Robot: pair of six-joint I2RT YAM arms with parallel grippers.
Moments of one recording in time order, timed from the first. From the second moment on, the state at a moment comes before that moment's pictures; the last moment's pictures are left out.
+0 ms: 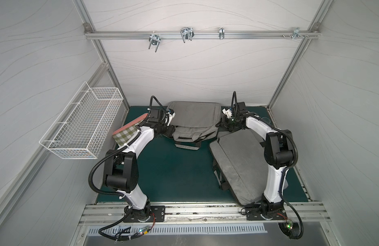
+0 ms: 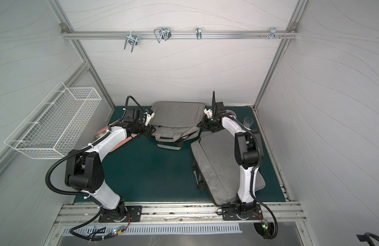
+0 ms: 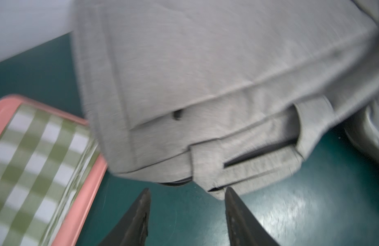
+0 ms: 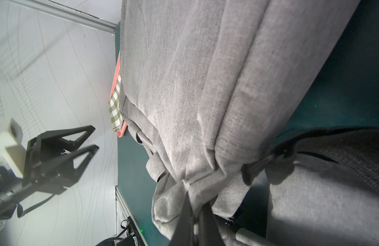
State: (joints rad) left arm -0.14 1.67 1.26 -0.50 0.27 0.35; right arm 0.28 2.04 1.62 -0.54 -0.73 0.43
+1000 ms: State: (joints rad) left arm -0.30 1.97 1.33 -0.38 0.12 1.14; right arm 0.28 2.12 1.75 -0.66 -0.74 0.37
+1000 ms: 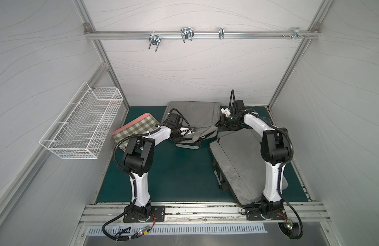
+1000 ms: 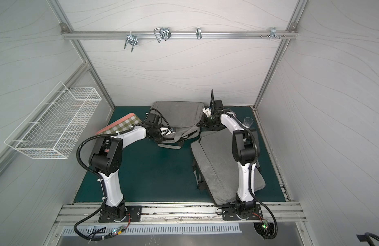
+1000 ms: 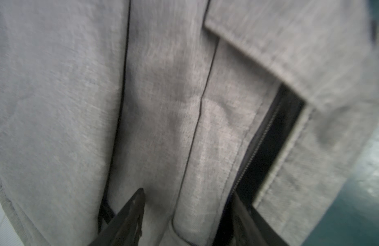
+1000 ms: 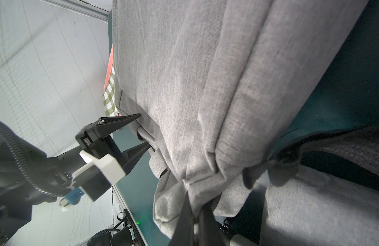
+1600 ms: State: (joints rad) left arm -0.31 1.99 1.36 -0.31 -0.01 1.10; right arm 0.28 2.13 1.76 -0.68 -0.75 0.35
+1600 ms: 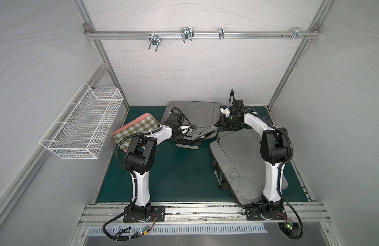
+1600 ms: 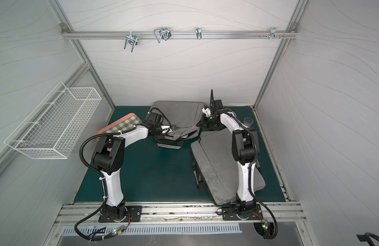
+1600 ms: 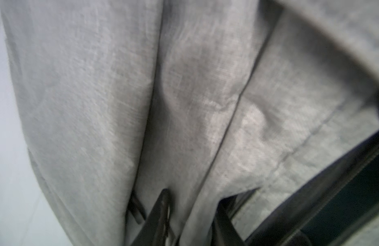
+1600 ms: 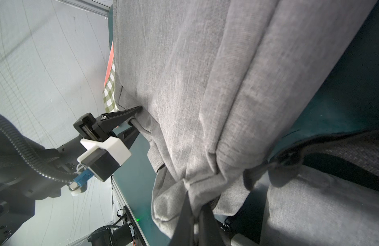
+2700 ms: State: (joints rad) left arm -0.30 1.92 1.64 -0.54 0.01 0.26; right arm 0.36 1.61 1.15 -0.28 -0.47 0.81
